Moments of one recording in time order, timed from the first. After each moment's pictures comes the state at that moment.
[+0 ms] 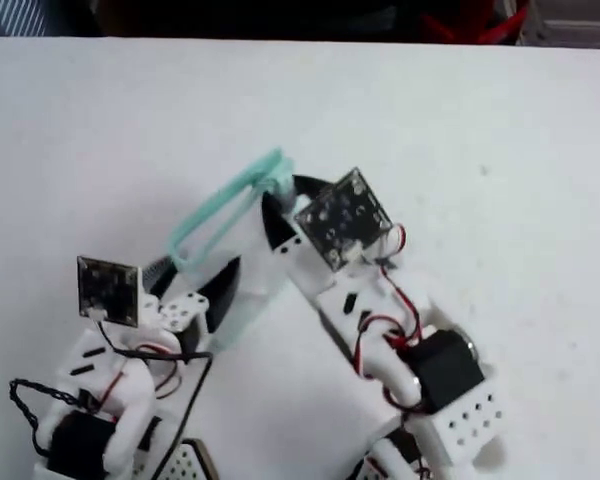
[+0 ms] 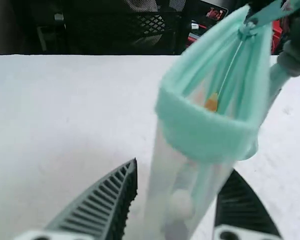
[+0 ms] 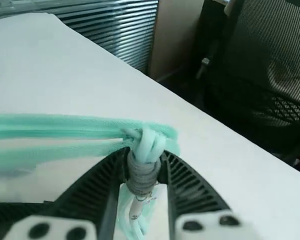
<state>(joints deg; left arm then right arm) 10.9 -104.7 73.8 63.6 8.1 -35.0 -58.0 37.7 46.7 14.6</state>
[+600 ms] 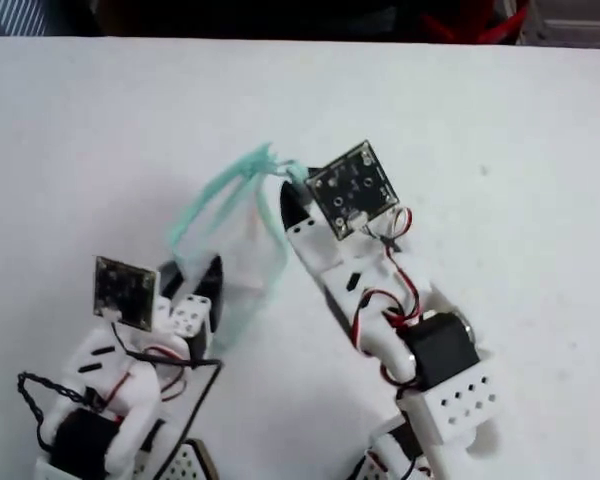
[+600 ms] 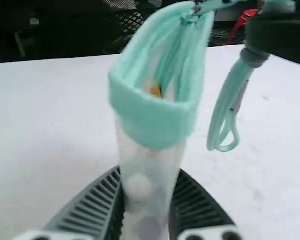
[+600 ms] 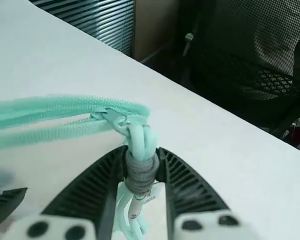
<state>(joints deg) 15.0 -104.1 73.4 62.8 6.0 -31.2 -55.6 37.7 46.7 12.4</state>
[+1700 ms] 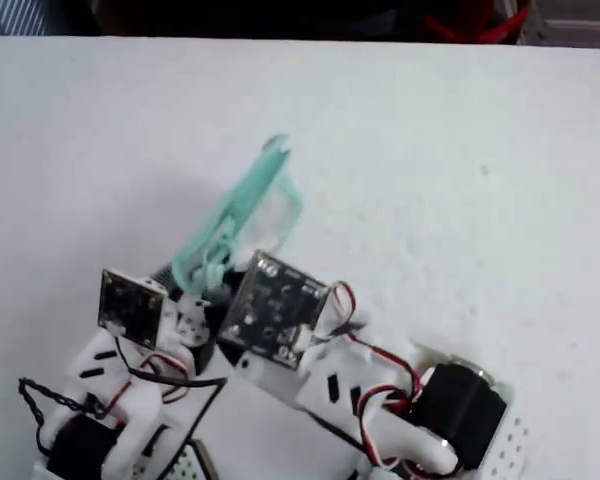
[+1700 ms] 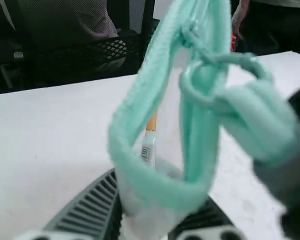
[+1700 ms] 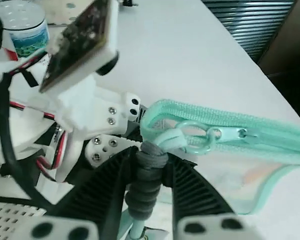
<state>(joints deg) 18.9 -104.8 73.4 59.3 4.1 -63.2 -55.3 18.9 76.0 17.5</state>
